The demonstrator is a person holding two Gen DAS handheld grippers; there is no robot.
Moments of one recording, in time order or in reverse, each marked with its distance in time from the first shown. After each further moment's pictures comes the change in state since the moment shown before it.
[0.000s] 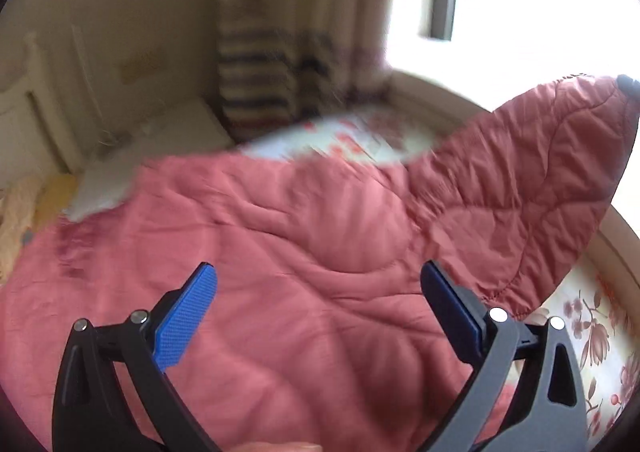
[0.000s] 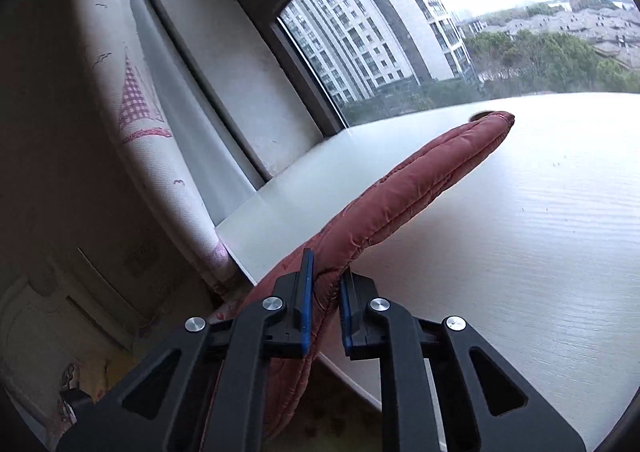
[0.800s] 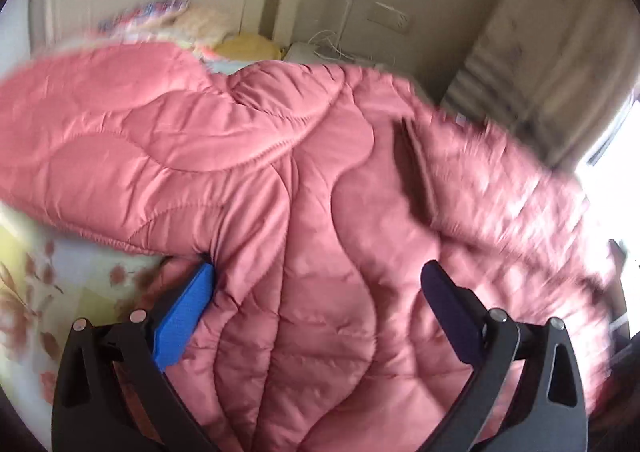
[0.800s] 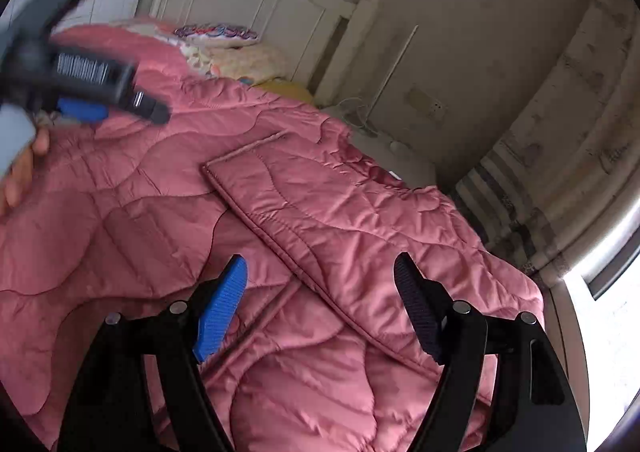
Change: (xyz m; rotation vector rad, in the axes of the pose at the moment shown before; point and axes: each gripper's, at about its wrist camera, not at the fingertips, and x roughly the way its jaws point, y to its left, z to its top) left arm -0.127 0.251 -0.175 -0.545 0.091 0.271; right arm -0.108 0.307 -0.290 -1.244 0.262 0.495
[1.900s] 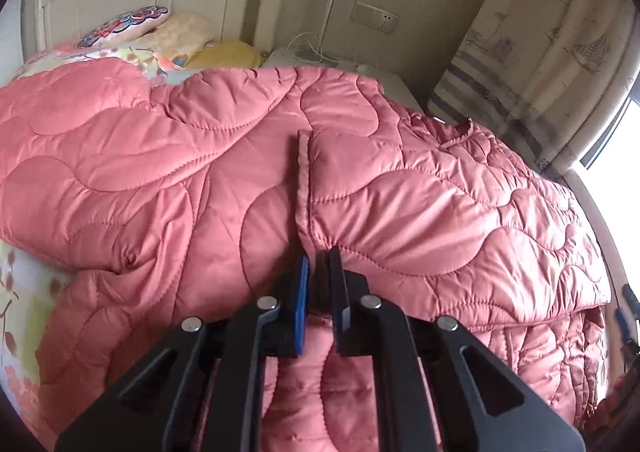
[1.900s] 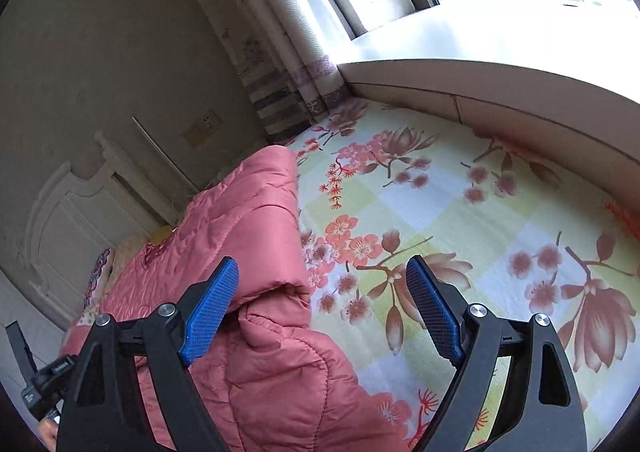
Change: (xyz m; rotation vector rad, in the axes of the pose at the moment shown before) left arm 0.007 -0.025 0.005 -0.039 -0.049 -0.060; right arm -0.046 -0.188 -0.169 1.158 -0.041 -0.145
